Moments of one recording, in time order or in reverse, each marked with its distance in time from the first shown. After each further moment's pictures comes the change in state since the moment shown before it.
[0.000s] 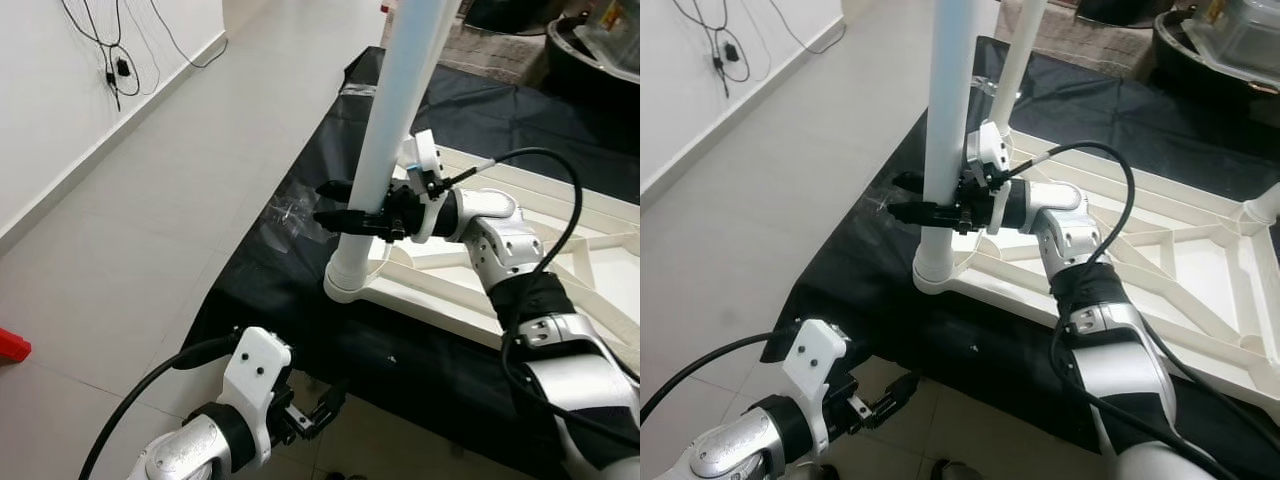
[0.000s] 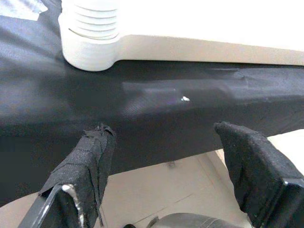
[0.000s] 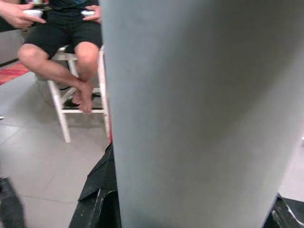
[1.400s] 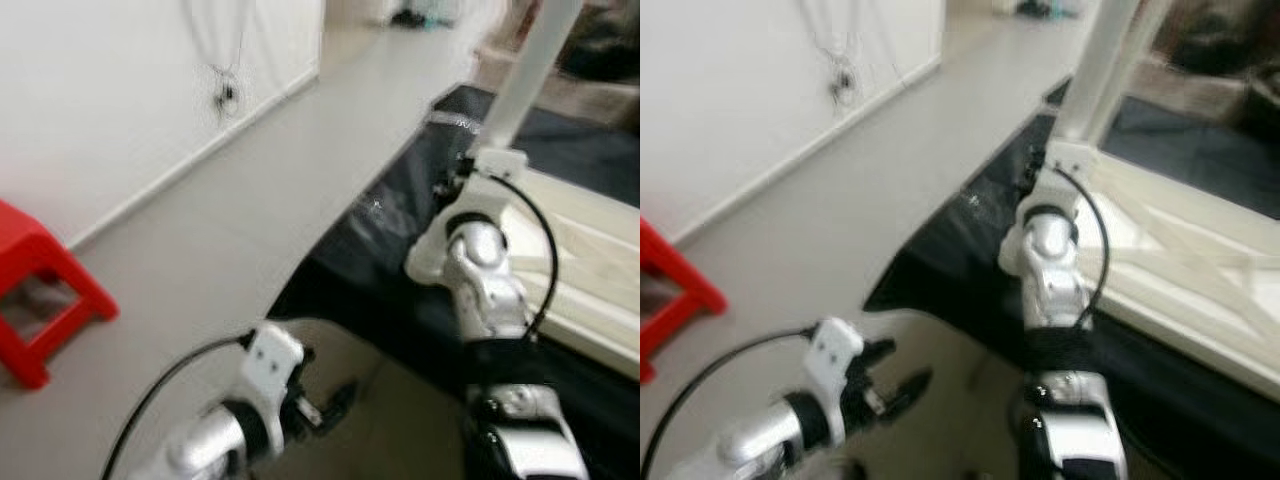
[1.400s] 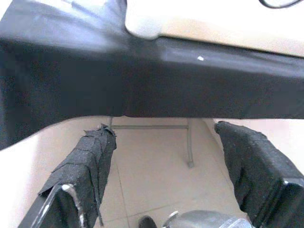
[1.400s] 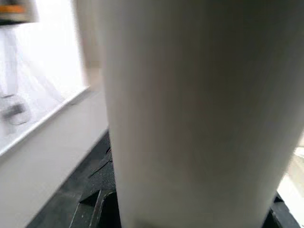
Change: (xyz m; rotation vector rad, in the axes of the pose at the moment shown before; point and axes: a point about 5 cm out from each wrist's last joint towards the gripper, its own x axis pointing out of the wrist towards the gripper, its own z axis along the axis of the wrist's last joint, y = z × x) left arm 0.024 0.011 0.002 0.035 -0.020 -0.023; right arm -0.037 -0.006 -0.025 0.131 -0.021 -1.791
